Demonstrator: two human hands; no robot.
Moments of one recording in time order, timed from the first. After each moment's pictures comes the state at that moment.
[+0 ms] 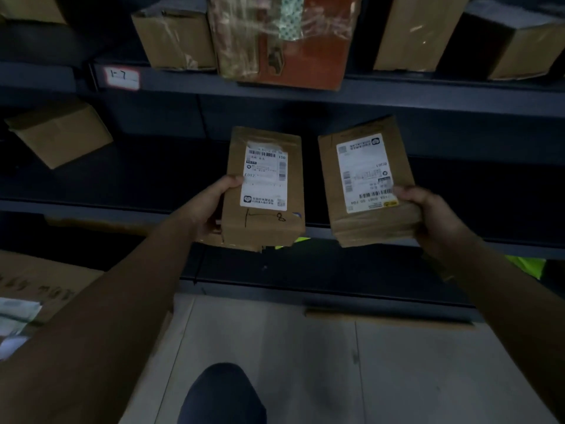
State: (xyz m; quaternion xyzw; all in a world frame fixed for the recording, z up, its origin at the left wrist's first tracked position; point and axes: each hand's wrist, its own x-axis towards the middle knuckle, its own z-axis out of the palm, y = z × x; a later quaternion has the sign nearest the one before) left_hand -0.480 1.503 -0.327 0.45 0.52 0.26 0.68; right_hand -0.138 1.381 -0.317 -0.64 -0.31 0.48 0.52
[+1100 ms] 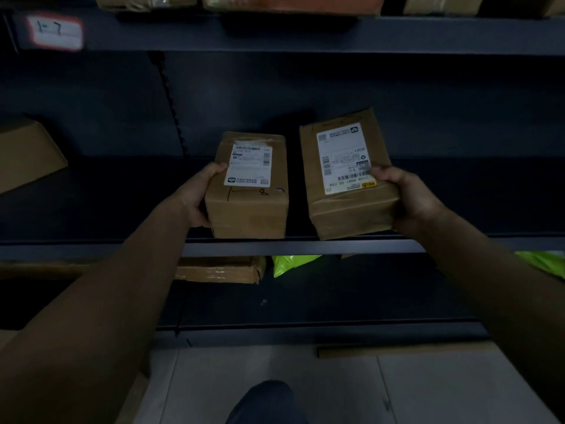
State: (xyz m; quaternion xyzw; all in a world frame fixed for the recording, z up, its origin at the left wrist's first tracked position) left_hand -0.471 1.621 -0.393 0.44 0.52 0.27 0.68; right_hand -0.176 1.460 -0.373 -0.61 -0.29 0.49 0.56
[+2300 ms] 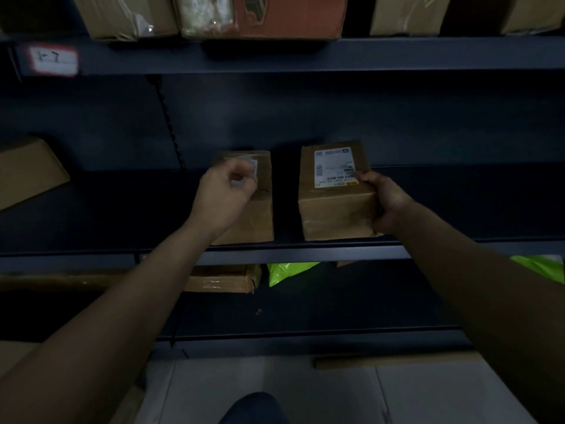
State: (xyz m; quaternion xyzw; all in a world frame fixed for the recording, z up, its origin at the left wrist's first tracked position) left_hand -0.424 1.544 -0.357 0.73 0.44 0.44 0.29; right_hand -0.169 1.475 -0.368 -0.64 -0.17 0.52 0.54
